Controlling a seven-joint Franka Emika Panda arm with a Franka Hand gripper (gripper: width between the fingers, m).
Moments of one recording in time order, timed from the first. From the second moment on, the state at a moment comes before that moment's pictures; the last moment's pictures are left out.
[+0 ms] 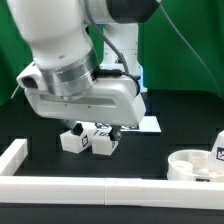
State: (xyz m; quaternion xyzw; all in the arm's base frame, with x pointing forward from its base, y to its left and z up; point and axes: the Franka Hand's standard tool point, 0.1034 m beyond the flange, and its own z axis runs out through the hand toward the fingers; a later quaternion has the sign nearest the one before) arm 0.540 -0.080 0.040 -0.93 0.24 0.24 0.10
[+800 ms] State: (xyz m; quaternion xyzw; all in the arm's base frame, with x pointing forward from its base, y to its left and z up) arm 0.531 -0.085 0.029 -0.87 0.22 0.42 0.14
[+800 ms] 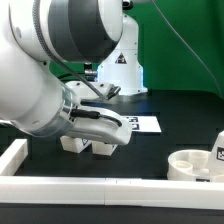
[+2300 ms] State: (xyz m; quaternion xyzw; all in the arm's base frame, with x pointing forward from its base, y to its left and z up) arm 0.508 -0.063 0.003 -0.88 0.22 0.40 0.14
